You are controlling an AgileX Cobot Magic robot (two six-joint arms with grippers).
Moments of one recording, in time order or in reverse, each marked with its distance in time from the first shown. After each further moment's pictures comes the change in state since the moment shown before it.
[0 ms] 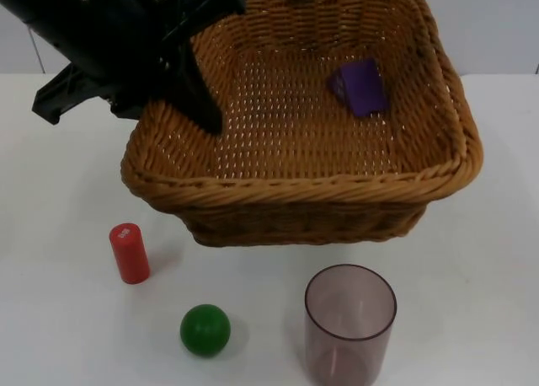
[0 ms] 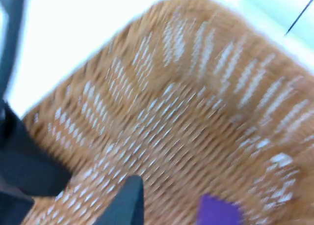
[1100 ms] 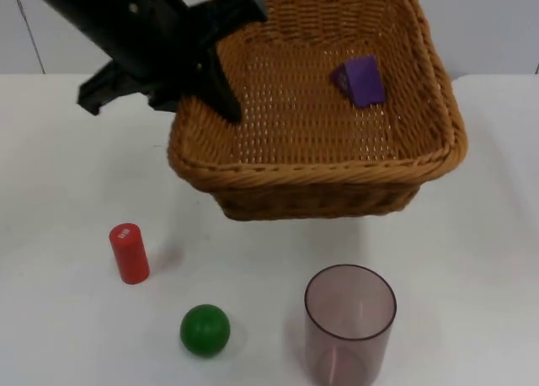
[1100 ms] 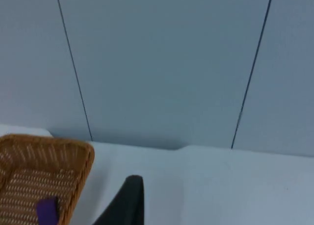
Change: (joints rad) right arm -0.404 -0.725 0.000 -0.030 0.327 0.039; left arm 0.000 0.194 -0.137 -0.003 -0.090 0.035
